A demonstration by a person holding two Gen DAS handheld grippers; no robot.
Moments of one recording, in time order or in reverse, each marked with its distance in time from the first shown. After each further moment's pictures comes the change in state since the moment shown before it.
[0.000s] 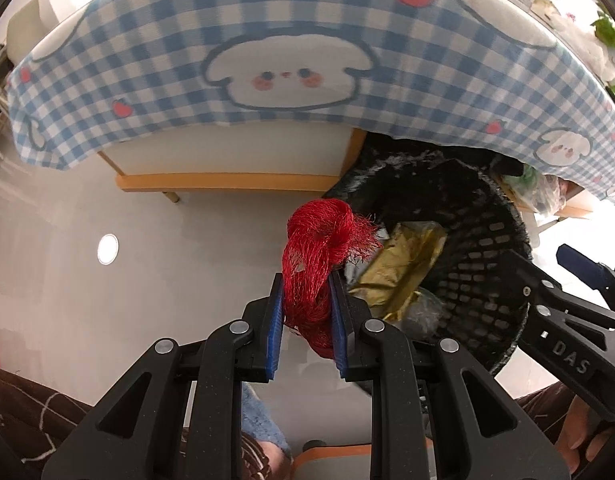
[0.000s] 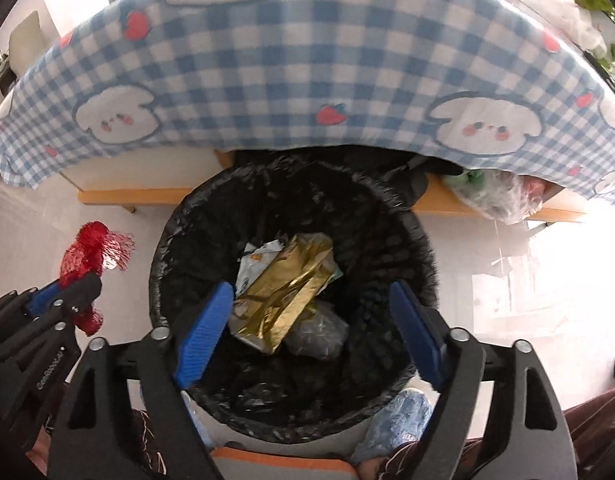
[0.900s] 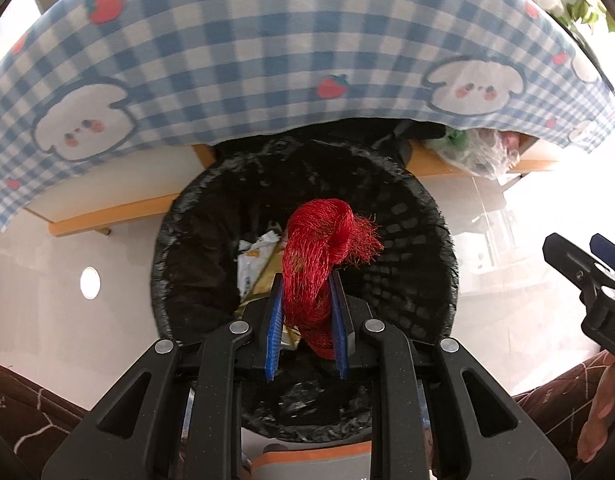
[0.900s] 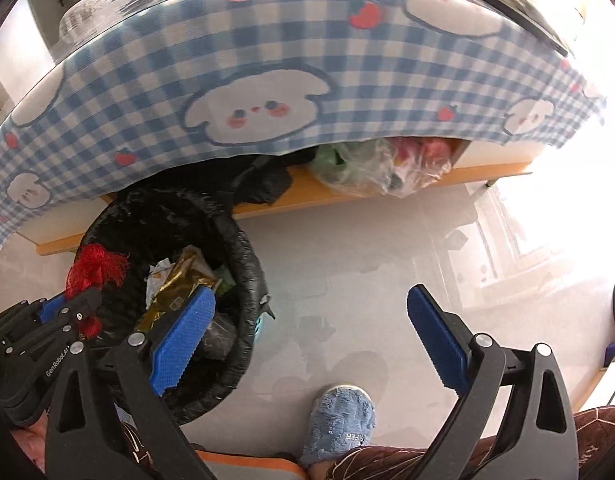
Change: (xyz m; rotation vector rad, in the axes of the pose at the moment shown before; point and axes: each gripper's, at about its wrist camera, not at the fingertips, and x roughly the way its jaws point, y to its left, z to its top) left arm 0.019 -0.136 0.008 0.183 0.033 -0.083; right arm -0.025 -0.161 -0.023 0.202 -0.015 -0.089
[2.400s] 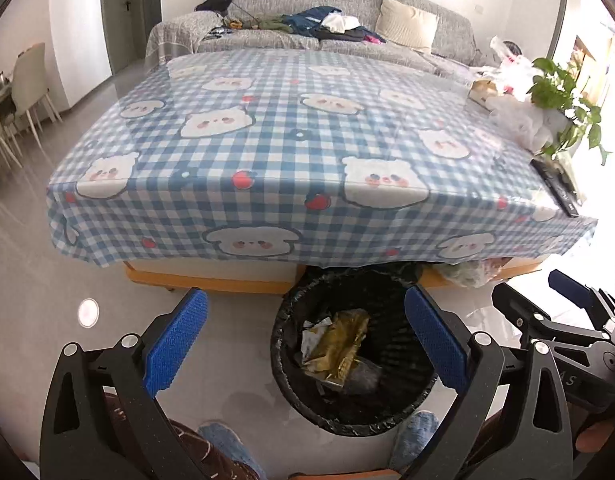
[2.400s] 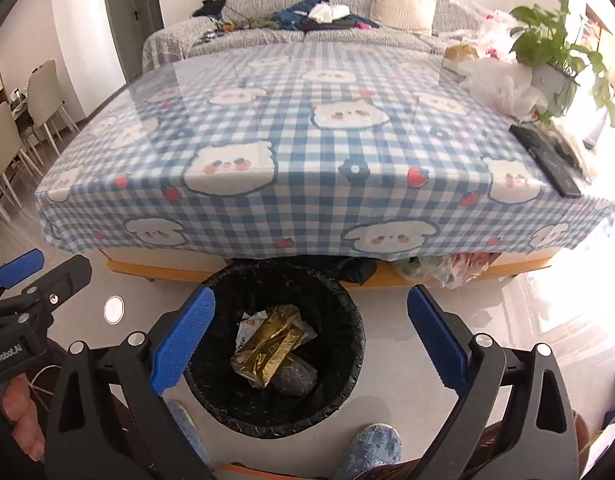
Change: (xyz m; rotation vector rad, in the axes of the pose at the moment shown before) left arm -0.187 0.095 -0.006 -0.141 -0.356 0.027; right arm -0.141 0.107 0.021 -0.165 -0.253 0.135
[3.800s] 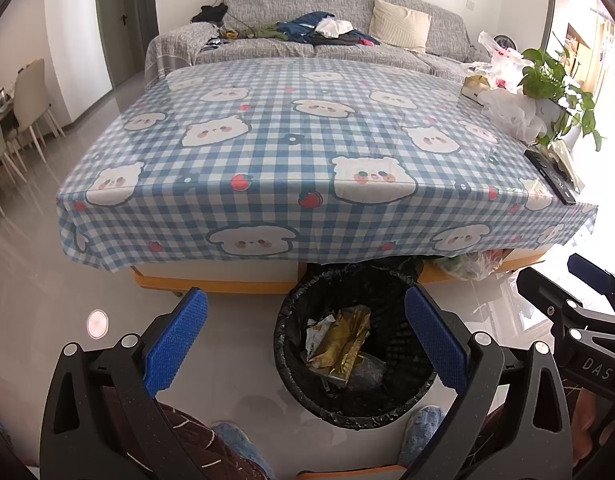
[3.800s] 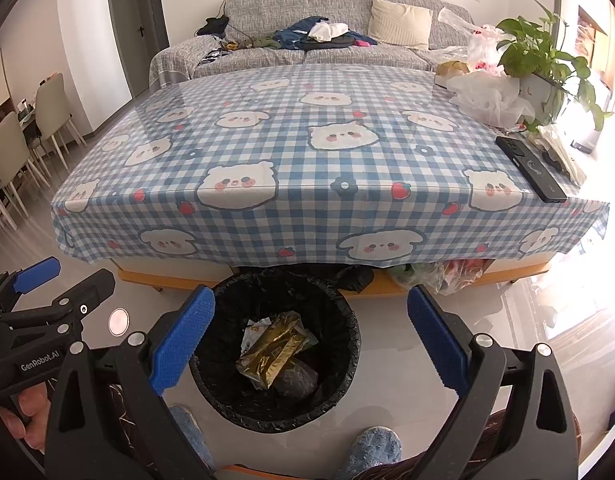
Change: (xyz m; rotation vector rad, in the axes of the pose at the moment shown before) left arm -0.015 -0.012 -0.010 0.041 -0.017 0.026; right arm -0.033 -0.013 -0.005 0.020 -0.049 0.019
